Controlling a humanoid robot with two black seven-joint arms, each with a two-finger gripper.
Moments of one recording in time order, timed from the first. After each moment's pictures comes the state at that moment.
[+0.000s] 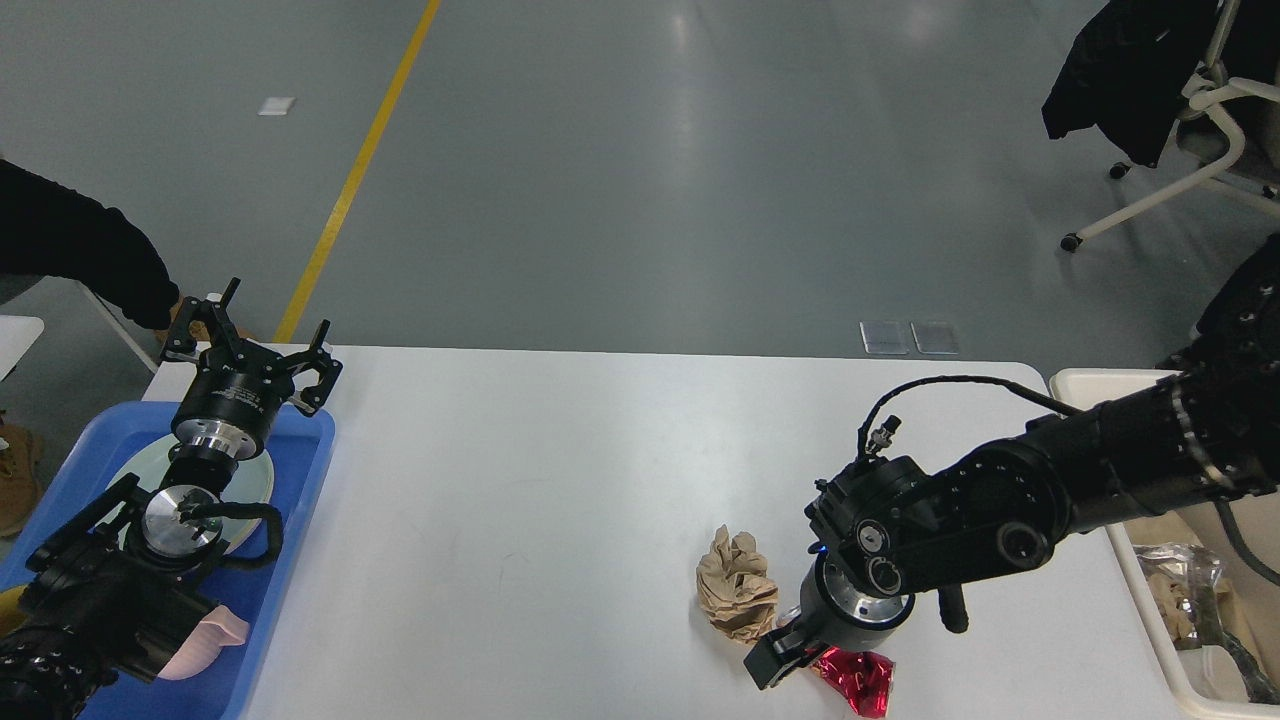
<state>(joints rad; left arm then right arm) -0.59 0.26 -1.03 -0.45 -0.12 -0.53 -0.24 1.48 -0.17 -0.77 1.49 -0.65 0.35 -0.34</state>
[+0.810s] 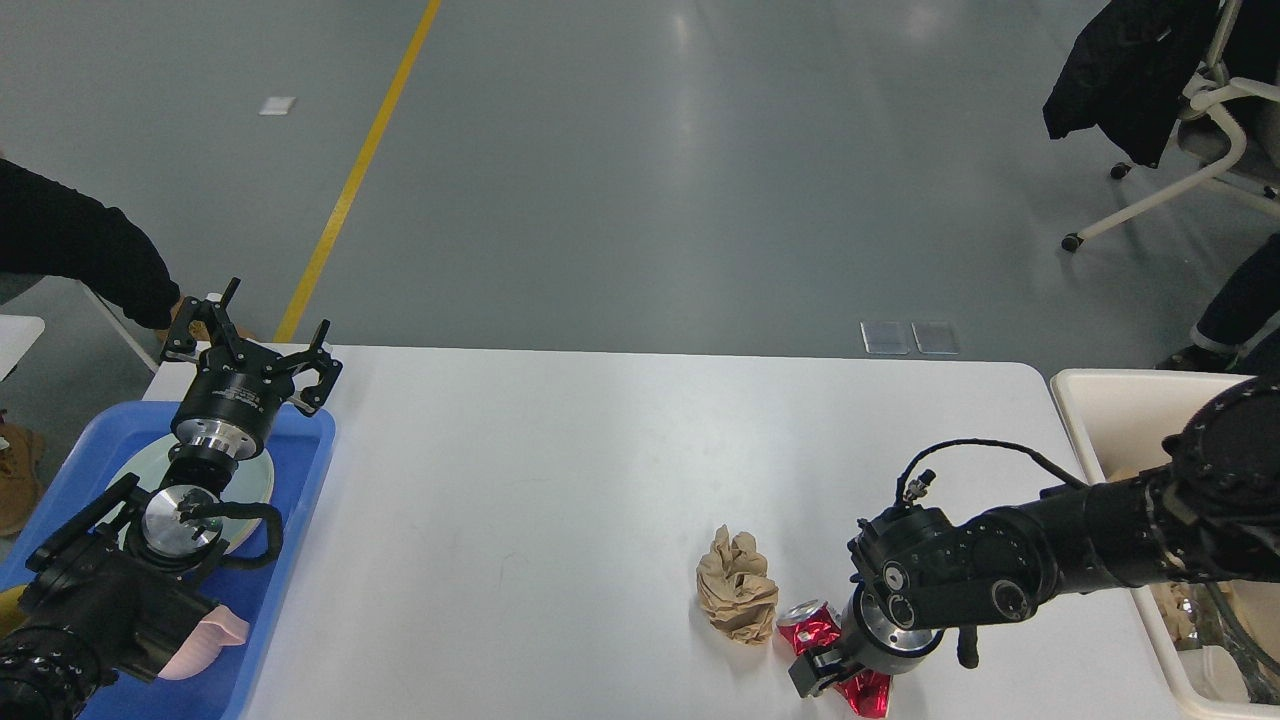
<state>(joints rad) -0.59 0.26 -1.03 -0.45 -0.12 -0.53 -0.24 1.18 -0.18 -0.75 1.21 -0.74 0.35 -0.34</state>
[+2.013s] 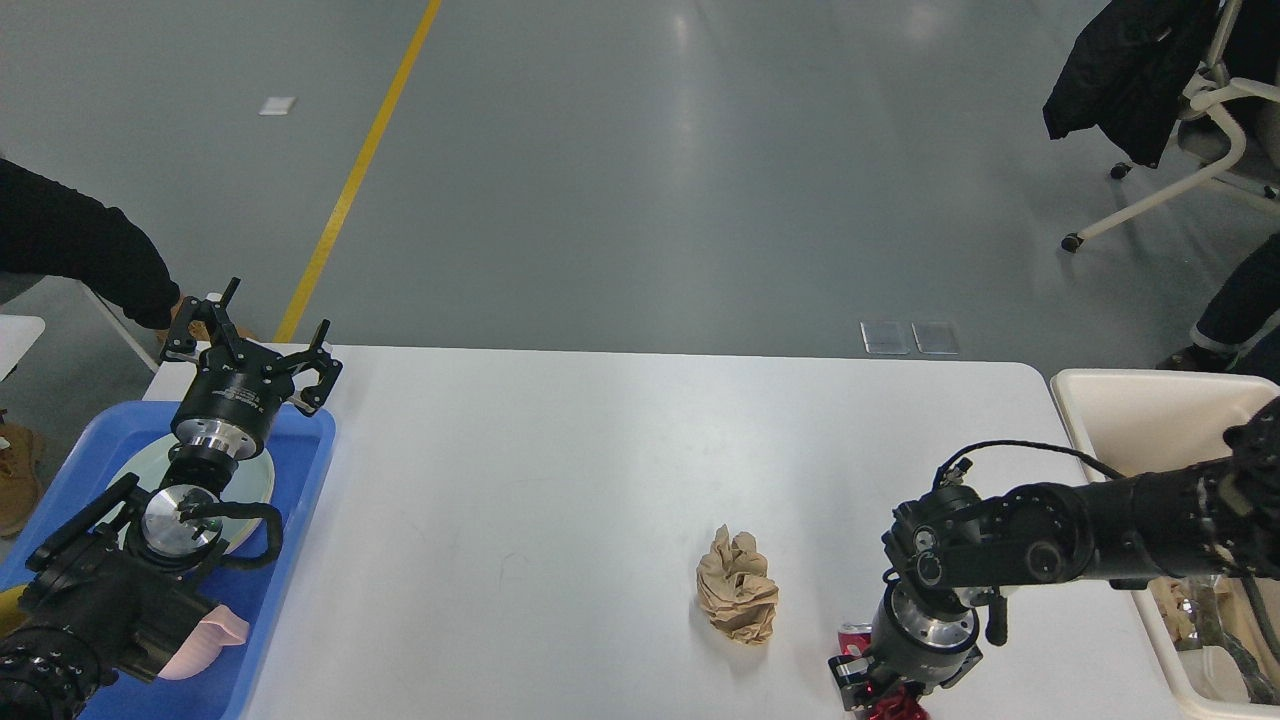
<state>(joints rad) -0.59 0.26 -1.03 -0.45 -0.12 -0.53 -0.24 1.21 -0.30 -0.69 1.21 -0.61 0.59 -0.35</state>
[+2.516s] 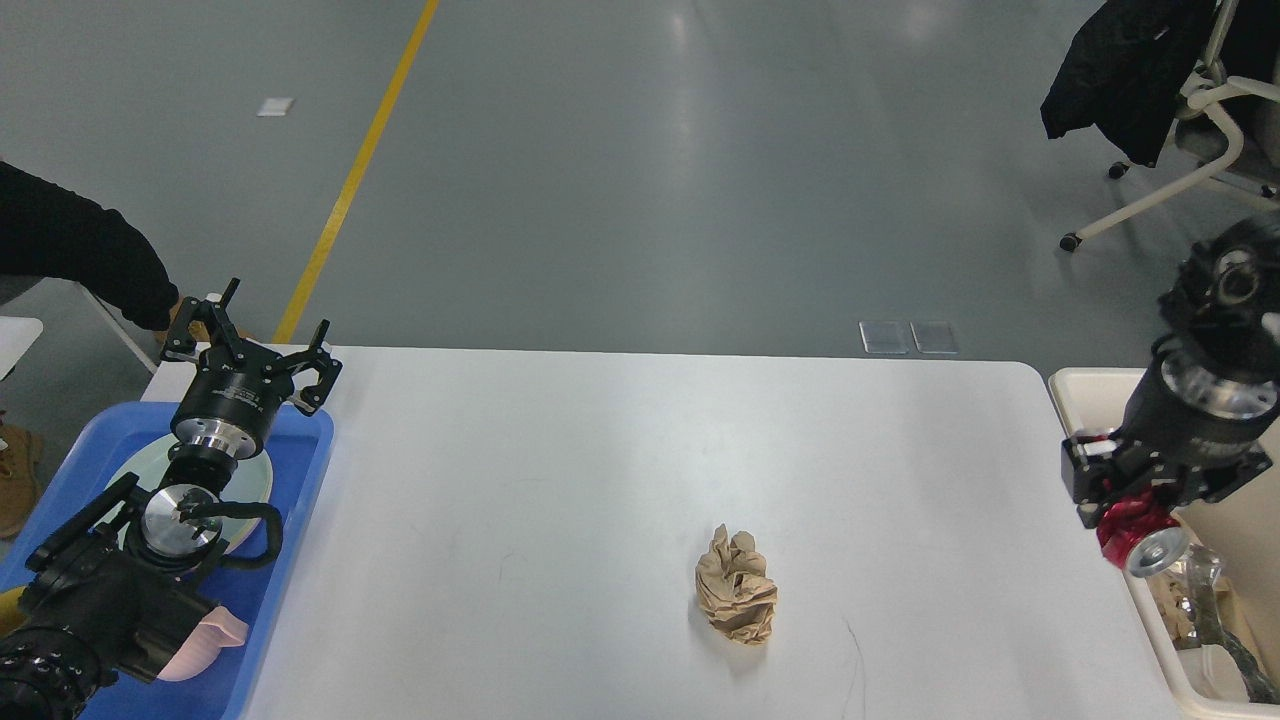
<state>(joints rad) -0.59 0.26 -1.03 -0.45 -0.12 -0.53 -0.24 1.80 -0.72 -0.90 1.23 -0.53 0.96 -0.35</state>
